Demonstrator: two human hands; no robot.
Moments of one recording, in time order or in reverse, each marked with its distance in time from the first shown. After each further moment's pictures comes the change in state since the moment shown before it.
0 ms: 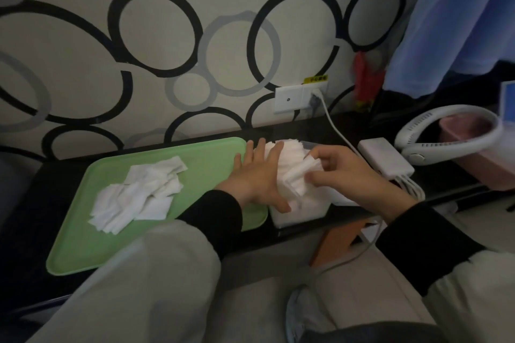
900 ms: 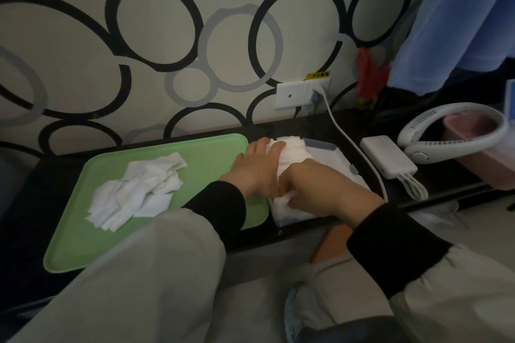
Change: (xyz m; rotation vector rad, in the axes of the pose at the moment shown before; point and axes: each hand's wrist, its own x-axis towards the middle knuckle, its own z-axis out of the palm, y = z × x) left_hand 0.019 -0.009 0.004 0.019 0.103 0.058; right_hand 0.016 -0.013 0.044 -1.032 -0.290 -0.007
